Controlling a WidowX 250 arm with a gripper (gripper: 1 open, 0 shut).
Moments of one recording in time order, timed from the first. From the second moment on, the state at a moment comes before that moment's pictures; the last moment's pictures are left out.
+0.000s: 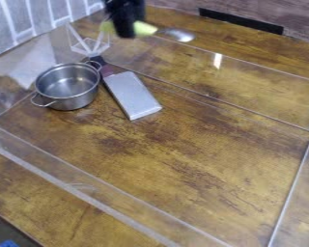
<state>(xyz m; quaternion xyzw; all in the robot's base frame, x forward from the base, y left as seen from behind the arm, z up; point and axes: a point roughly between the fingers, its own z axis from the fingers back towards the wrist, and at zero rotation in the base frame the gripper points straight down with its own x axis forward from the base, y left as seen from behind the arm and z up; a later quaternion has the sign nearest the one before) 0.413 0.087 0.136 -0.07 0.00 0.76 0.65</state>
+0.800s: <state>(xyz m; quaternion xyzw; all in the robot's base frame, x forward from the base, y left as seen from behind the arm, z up) 0.352 0.114 0.128 -0.08 0.00 0.76 0.64</state>
